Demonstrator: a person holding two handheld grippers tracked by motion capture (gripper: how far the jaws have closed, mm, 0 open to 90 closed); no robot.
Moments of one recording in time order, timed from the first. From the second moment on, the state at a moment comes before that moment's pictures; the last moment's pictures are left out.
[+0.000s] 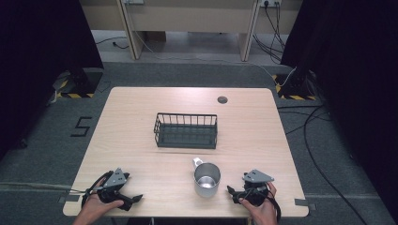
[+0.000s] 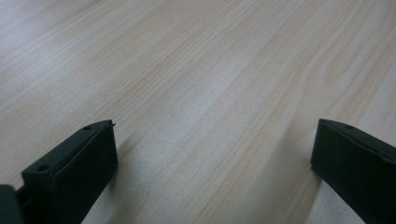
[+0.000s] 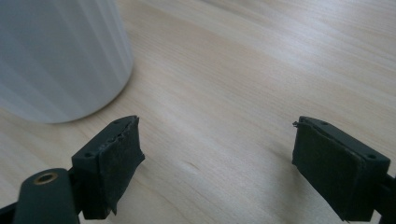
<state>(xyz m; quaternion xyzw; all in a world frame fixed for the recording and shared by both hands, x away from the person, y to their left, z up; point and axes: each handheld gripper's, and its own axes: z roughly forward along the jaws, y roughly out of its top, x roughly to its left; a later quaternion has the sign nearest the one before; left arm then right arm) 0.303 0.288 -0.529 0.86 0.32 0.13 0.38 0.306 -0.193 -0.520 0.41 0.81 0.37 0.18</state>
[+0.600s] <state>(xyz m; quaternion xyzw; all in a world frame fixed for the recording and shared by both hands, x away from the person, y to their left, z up) 0.303 0.288 -0.529 0.86 0.32 0.13 0.38 0.287 -0.184 -0.502 0.38 0.80 0.42 0.19</state>
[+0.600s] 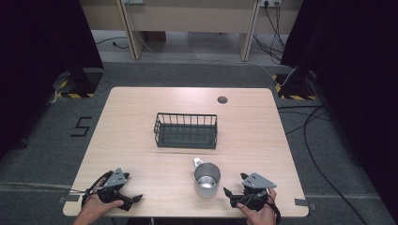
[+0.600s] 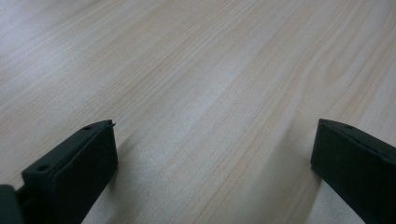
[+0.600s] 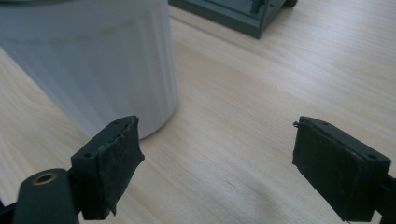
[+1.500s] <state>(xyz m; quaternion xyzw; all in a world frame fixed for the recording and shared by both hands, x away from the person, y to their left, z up) 0.303 0.288 -0.529 0.86 0.32 0.13 0.38 0.271 -0.167 -0.478 0.32 0.77 0.52 0.17</state>
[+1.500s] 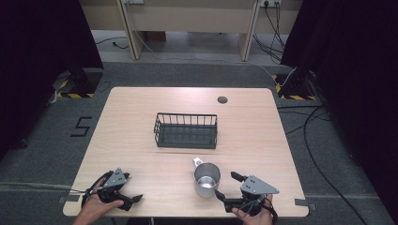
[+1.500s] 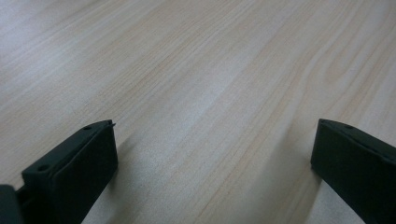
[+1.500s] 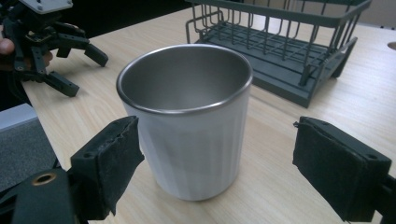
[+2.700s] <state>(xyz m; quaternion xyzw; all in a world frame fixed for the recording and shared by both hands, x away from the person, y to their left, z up) 0.303 0.288 -0.529 0.86 0.32 0.13 0.38 0.292 -0.124 -0.483 0.29 0.75 0.56 0.18</state>
